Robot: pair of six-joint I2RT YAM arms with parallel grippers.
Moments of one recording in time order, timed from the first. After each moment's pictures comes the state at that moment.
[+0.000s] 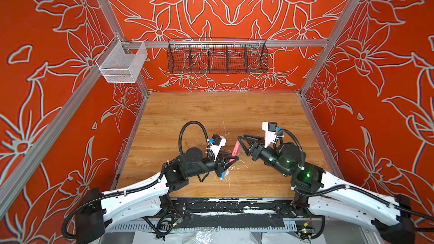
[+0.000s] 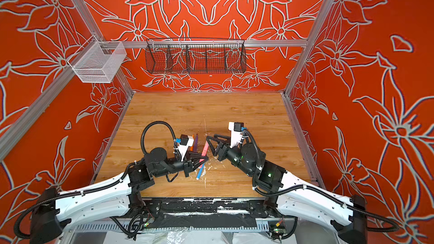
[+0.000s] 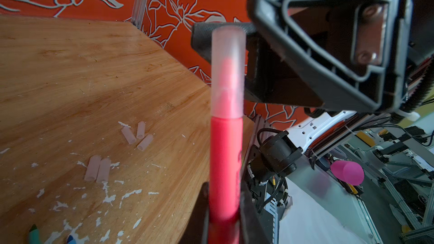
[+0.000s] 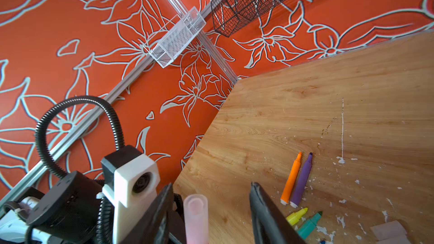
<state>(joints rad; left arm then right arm) -0.94 0.90 0.51 0.26 0.25 -0.47 1.03 0.81 0.66 0.11 0.22 0.73</state>
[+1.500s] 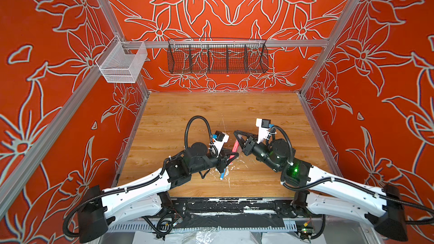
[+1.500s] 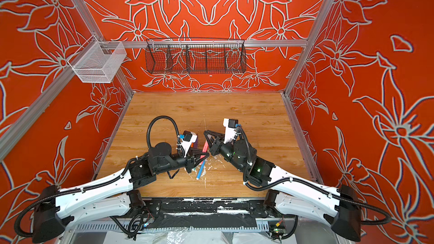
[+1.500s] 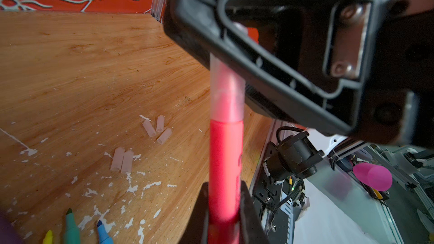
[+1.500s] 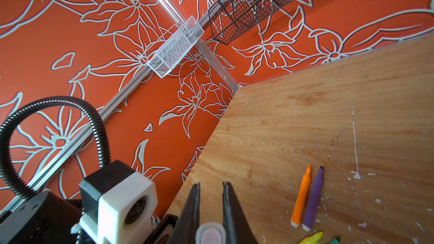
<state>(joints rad) -0.93 0.96 0.64 0.09 0.18 -0.43 1.03 0.94 0.66 0.28 0.24 0.76</state>
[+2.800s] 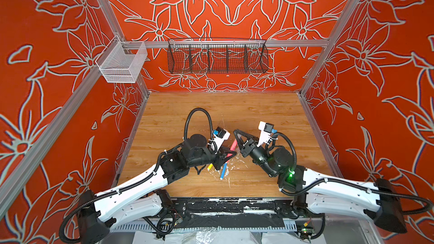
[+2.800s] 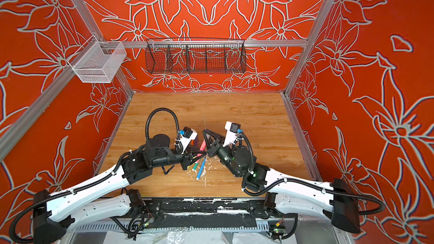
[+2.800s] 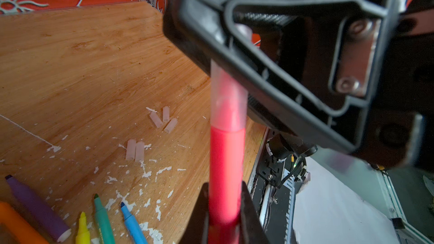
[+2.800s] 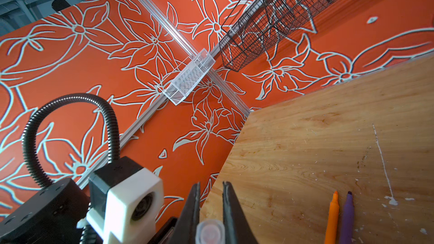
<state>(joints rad) -0.86 0.96 0.79 -0.18 0.28 -0.31 1.14 0.98 0.59 0.50 0.40 0.77</state>
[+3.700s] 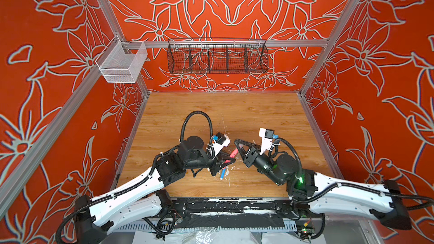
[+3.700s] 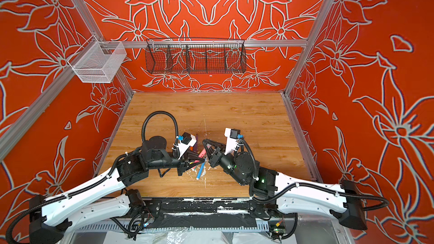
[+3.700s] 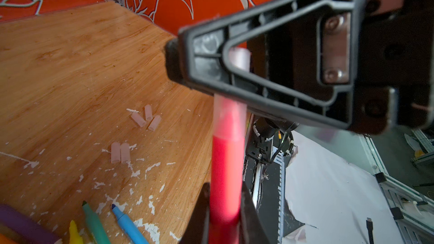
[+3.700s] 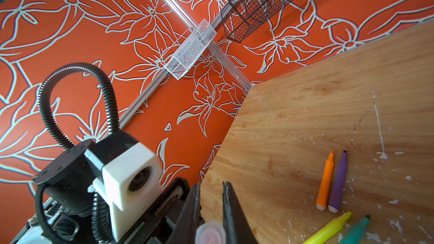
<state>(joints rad) -0.85 0.89 0.76 -0.20 0.40 -0.21 1.27 0.86 0.64 0.21 0.47 0.81</state>
